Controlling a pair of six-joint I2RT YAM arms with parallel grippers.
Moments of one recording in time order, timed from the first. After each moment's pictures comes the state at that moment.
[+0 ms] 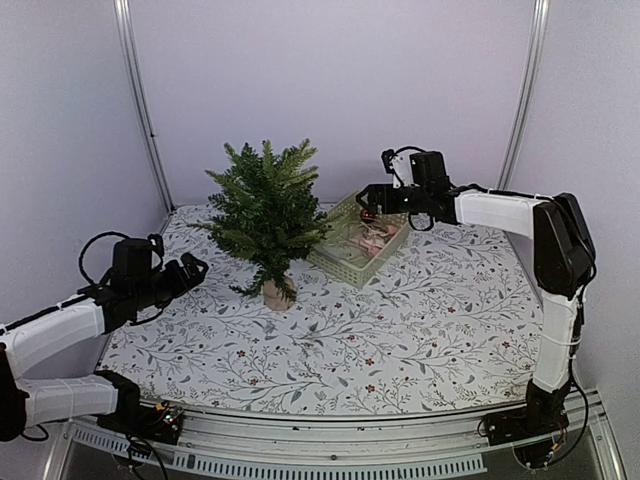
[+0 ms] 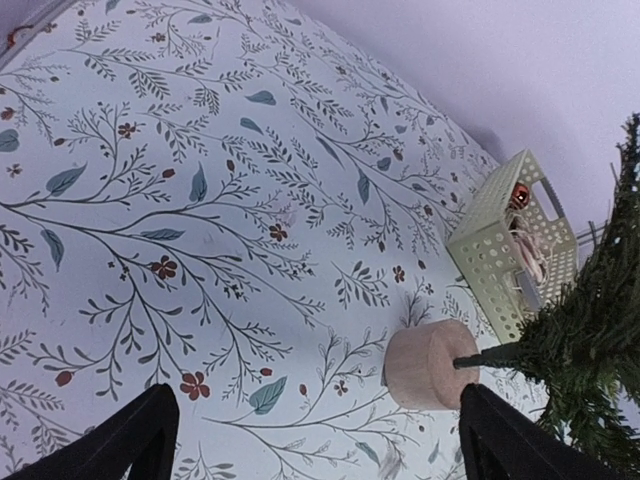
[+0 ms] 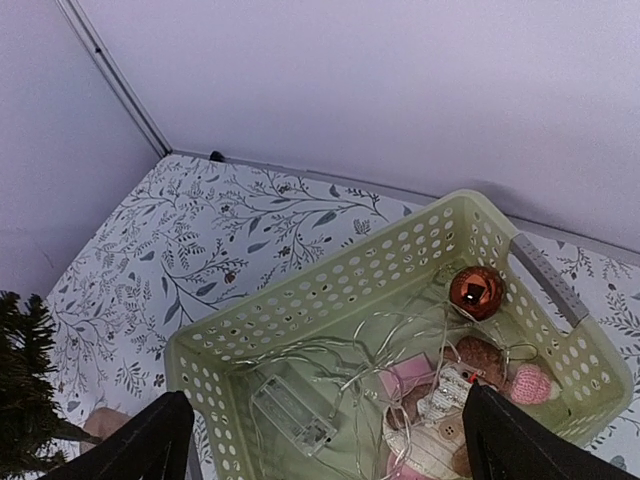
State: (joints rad) left arm -0.28 0.96 0.46 -0.06 -0.01 -0.71; right arm 0.47 1.97 1.53 0.03 -0.22 0.21
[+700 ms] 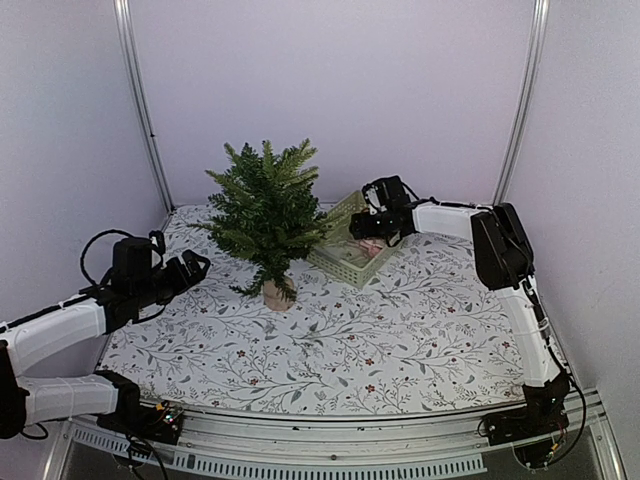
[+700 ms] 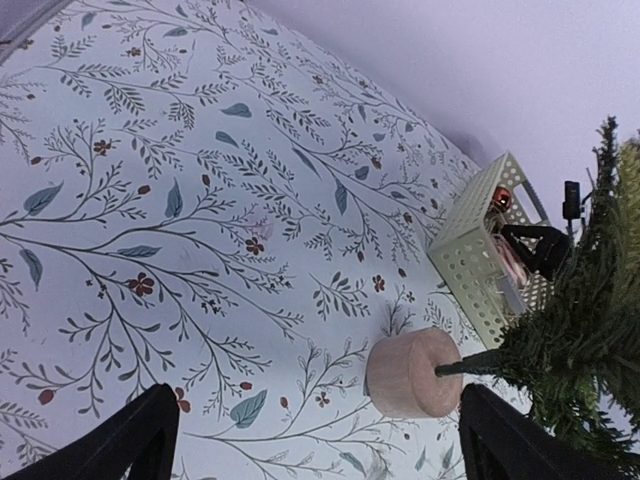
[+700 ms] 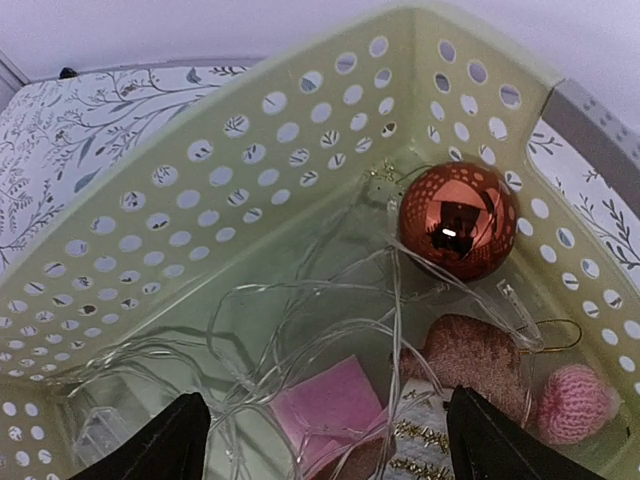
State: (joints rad) left arm -0.28 0.98 0.45 0.01 0.01 -0.71; right arm 0.50 2.47 1.99 -0.22 -0.02 0.22
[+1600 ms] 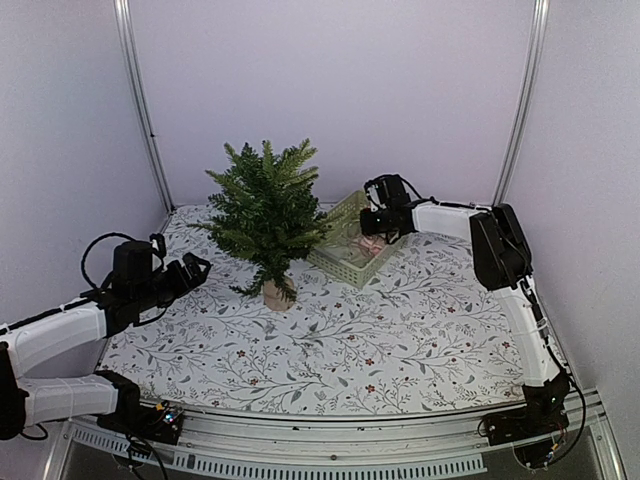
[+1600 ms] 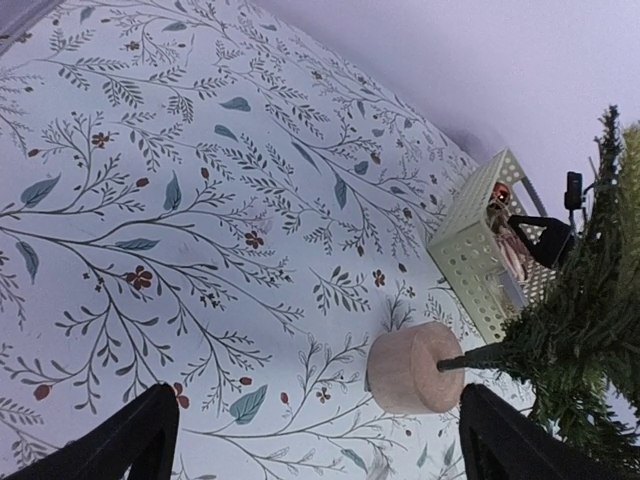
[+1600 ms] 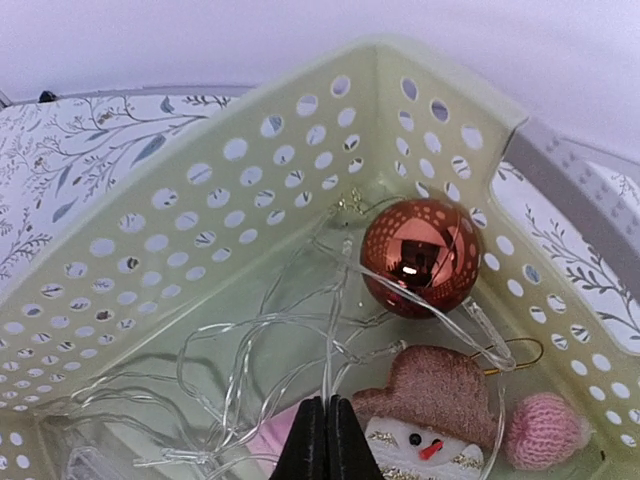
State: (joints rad) left arm -0.29 0.98 0.43 0.04 0.01 -0.71; right arm 0.50 2.52 2.05 -0.21 0.04 0.21
